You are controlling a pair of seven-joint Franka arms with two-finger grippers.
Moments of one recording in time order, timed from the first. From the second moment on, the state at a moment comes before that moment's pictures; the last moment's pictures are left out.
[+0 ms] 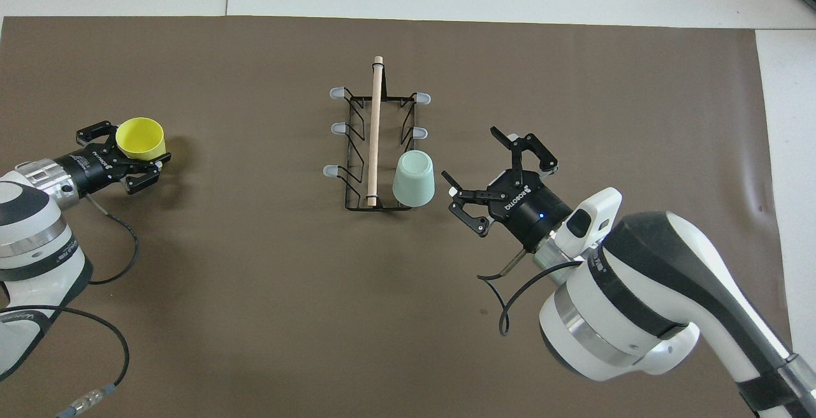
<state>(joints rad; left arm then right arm) -0.18 0.38 0.41 -2.06 -1.52 2.35 -0.89 0.48 -0.05 0.02 -2.15 2.34 2.91 -2.61</state>
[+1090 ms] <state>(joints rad) -0.19 0.11 0.30 -1.96 -0.90 2.37 -0.97 0.13 -0.01 0.01 -2.15 1.39 2.76 -2.46</state>
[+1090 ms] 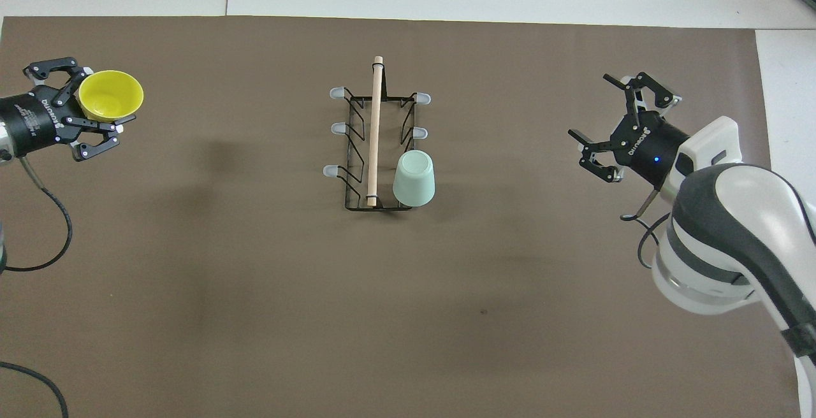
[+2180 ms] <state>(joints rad) -0.20 0.00 -0.19 -1.99 0.40 2.42 -1.66 -0.05 -0.01 0.01 -1.97 0.16 2.33 -1.16</state>
